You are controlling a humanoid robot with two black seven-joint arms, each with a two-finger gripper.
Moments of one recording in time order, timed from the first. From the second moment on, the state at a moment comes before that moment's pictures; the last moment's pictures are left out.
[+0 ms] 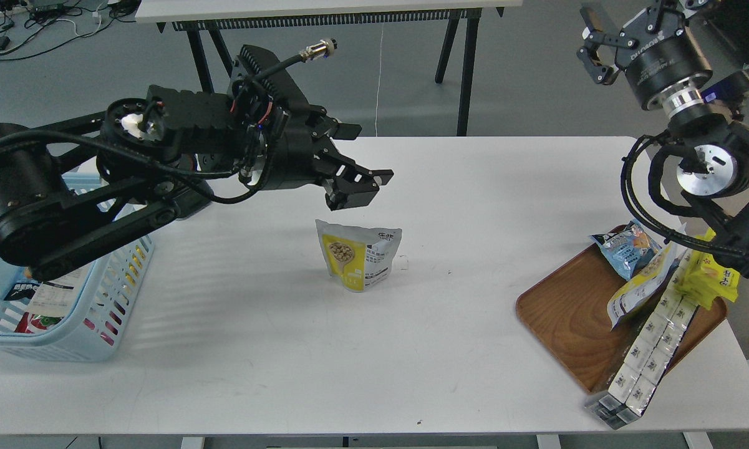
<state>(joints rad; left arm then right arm) -1.13 0.56 -0.39 -1.53 2.00 -0.49 -0.13 0.94 -0.47 0.53 0.70 0.13 0.45 0.49</state>
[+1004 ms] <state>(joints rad) -1.10 0.46 -0.16 -1.40 2.18 -0.49 -0.25 0.85 -0.44 0.69 0.71 0.14 0.49 0.49</state>
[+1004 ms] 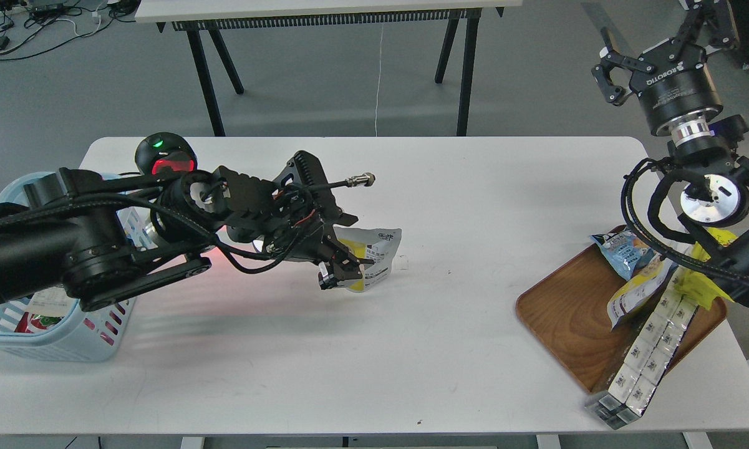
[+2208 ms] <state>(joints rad) -1.10 0.58 -0.28 -1.40 2.18 -0.49 -0.33 0.86 -0.46 0.72 0.71 0.14 0.48 0.49</state>
